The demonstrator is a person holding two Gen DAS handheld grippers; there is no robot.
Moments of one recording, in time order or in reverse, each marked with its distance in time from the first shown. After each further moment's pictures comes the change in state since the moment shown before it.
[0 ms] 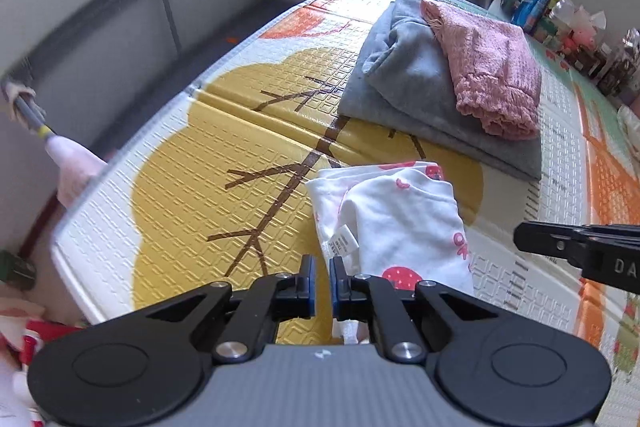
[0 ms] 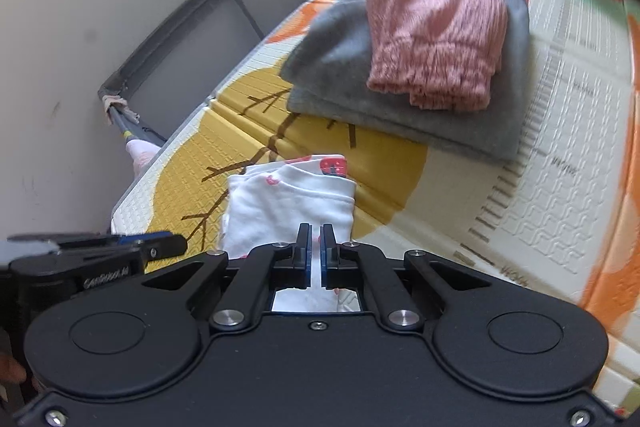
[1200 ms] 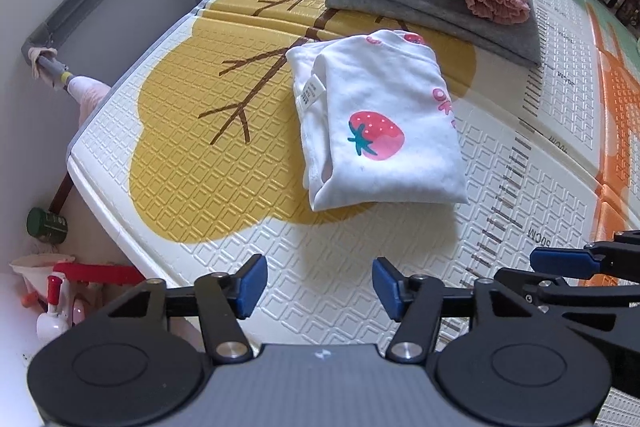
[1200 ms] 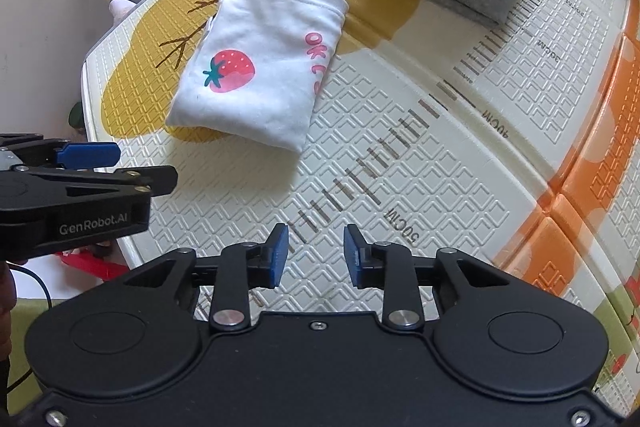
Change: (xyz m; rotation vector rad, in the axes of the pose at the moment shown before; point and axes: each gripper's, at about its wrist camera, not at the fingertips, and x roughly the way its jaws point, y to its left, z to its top) left arm -0.002 -0.045 -0.073 0.007 0.171 0.115; right arm 0.000 0.008 -0.091 -0.152 0.281 -0.107
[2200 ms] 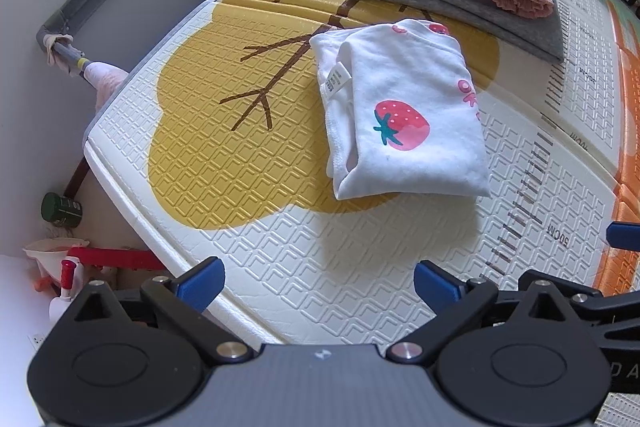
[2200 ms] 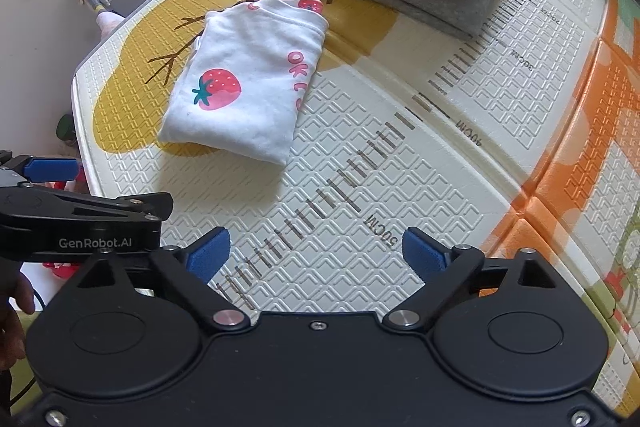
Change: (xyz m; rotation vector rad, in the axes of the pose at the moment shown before) left arm 0.001 0.006 0.000 -0.020 0.040 0.049; right arm -0.016 -0.002 0.003 0.030 -0.025 -0.049
